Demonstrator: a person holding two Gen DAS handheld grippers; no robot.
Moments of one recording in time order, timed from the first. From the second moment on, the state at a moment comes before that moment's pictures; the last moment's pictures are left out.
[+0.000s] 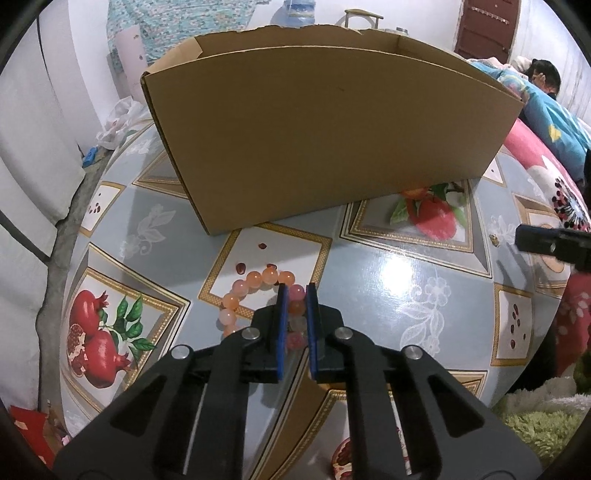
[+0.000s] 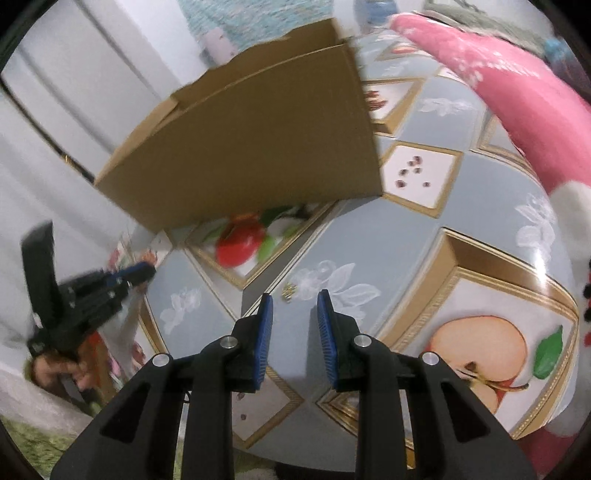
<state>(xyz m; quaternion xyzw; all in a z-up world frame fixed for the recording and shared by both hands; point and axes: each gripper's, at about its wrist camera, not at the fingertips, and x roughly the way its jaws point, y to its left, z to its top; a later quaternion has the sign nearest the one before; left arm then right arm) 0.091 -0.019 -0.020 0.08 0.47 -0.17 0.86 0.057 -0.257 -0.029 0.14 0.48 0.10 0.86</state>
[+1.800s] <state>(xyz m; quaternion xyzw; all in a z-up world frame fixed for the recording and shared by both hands) 0.101 -0.039 -0.016 0.10 0.51 -0.14 0.84 0.068 -0.232 -0.016 0.15 0.44 0.11 0.88</state>
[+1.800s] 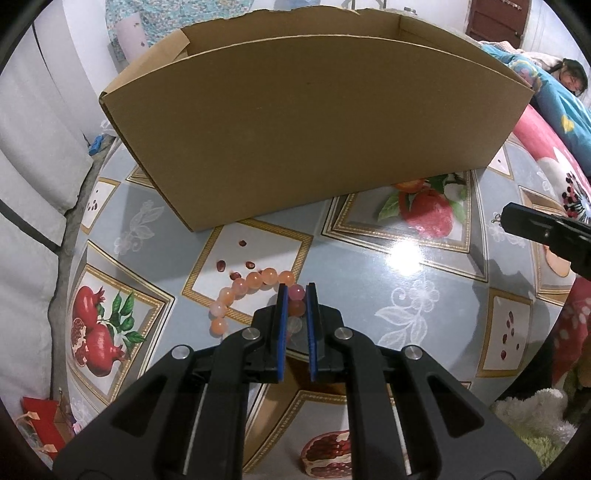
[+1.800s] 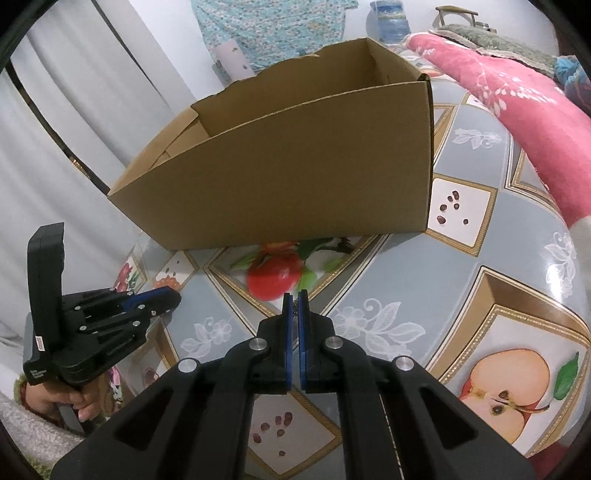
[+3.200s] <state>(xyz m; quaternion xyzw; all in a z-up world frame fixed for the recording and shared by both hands) 0.071 0.038 0.122 -0.07 0.37 -0.25 0.89 0.064 -0.256 0.067 0.19 0.35 0.16 0.90</state>
